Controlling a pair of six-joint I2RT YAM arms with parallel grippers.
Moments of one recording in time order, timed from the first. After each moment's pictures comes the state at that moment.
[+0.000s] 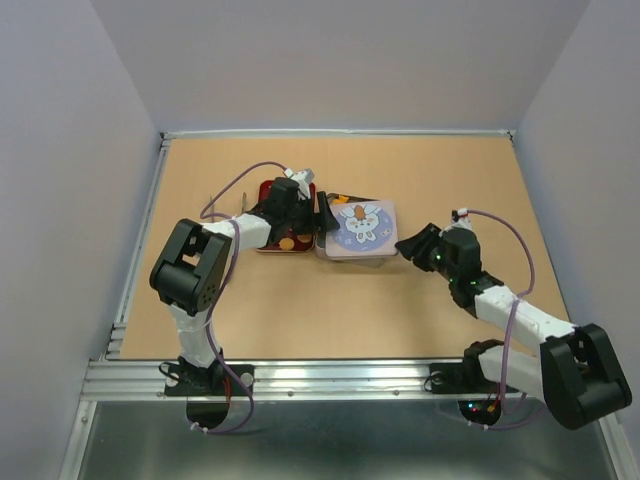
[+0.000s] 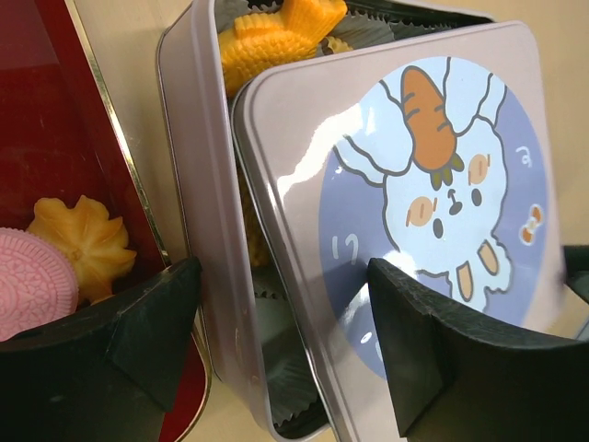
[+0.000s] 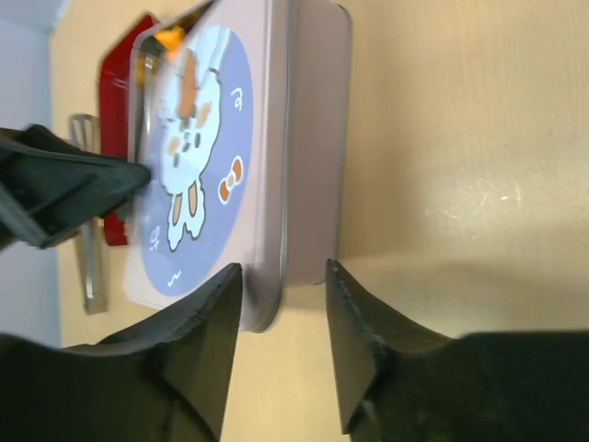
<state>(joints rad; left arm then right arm) -0.48 1.83 1.03 0.16 0.32 -0.56 0.32 1.13 0.38 0.30 -0.06 0.84</state>
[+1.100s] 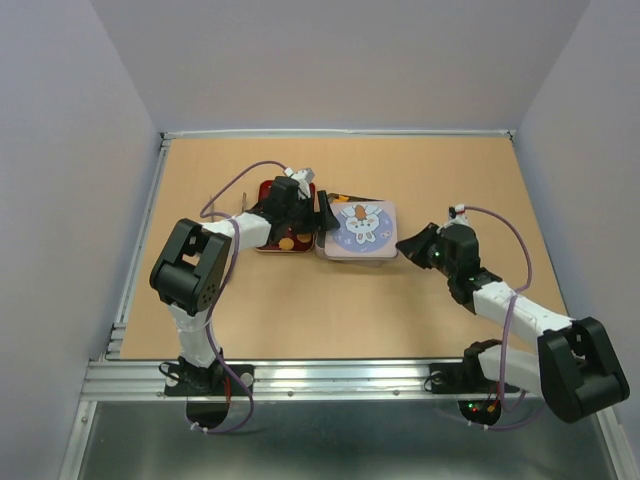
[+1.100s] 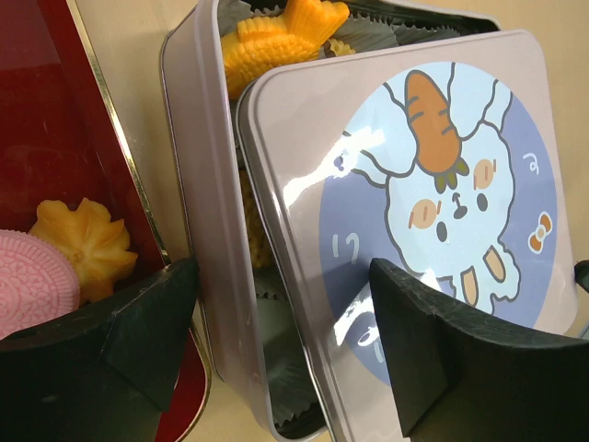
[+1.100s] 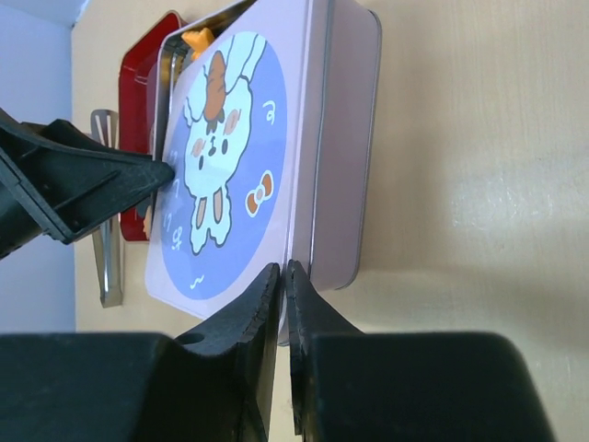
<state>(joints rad) -0.48 1.83 1.04 0.14 0.32 -0.55 0.32 1.12 0.41 0.30 -0.13 0.84</state>
